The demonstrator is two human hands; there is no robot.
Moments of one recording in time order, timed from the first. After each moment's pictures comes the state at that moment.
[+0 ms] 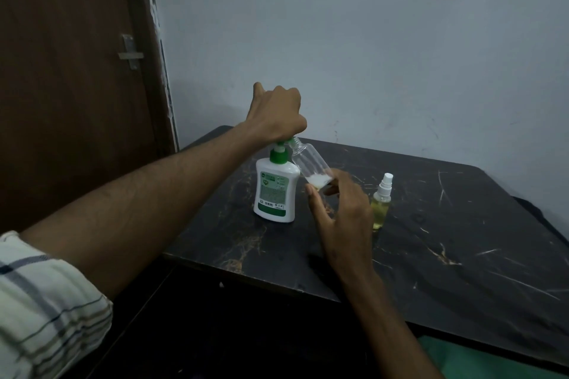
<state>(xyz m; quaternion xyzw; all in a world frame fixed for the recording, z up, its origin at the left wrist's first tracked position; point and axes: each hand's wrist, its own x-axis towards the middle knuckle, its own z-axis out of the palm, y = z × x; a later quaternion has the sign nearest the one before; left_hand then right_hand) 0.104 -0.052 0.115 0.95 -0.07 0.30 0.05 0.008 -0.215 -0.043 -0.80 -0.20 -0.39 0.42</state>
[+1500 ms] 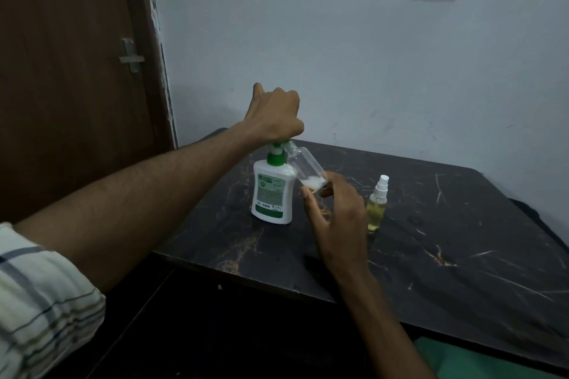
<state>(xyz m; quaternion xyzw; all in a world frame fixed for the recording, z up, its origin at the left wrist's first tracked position) 0.103 -0.051 0.118 0.95 -0.09 0.29 0.03 0.008 -0.214 -0.044 -0.80 -0.20 -0.38 0.41</state>
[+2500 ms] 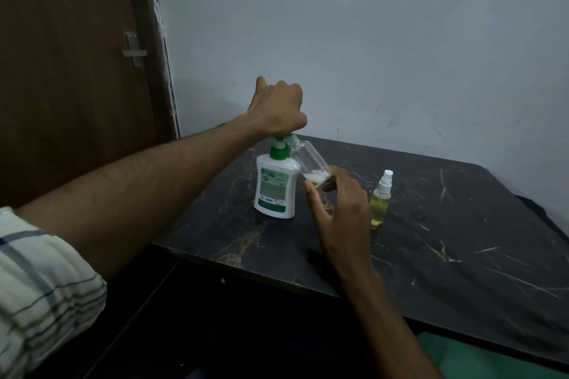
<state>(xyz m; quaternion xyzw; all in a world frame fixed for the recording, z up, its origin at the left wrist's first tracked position) 0.104 -0.050 0.119 0.95 -0.10 0.28 0.04 0.007 -0.214 -0.042 -0.80 -0.20 -0.39 0.41</state>
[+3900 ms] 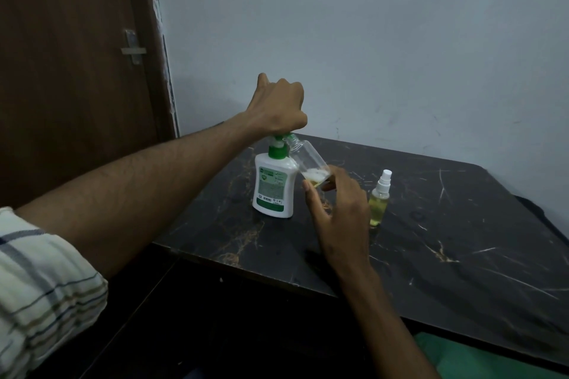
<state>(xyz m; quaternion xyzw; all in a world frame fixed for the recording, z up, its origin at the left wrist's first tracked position) 0.105 -0.052 0.120 0.95 -0.11 0.29 0.04 0.007 -0.215 -0.043 -0.80 -0.20 -0.39 0.41</state>
